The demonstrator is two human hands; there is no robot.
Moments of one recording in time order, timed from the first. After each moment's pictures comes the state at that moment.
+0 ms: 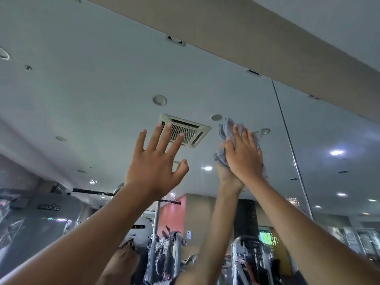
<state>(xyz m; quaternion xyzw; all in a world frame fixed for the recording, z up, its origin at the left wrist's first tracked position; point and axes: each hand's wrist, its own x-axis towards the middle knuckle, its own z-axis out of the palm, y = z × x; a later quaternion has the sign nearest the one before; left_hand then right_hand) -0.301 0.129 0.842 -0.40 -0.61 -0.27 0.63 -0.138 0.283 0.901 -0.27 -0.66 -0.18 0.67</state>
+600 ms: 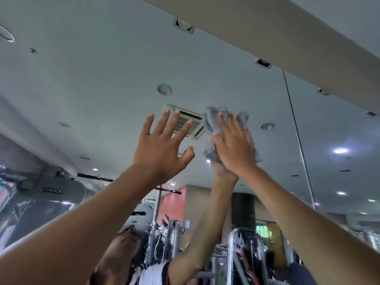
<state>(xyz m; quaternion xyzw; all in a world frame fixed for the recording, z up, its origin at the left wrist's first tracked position) -0.305 0.126 0.844 -0.41 -0.60 -0.28 0.62 -0.159 0.266 0.893 -0.19 -0.70 -0.28 0.62</state>
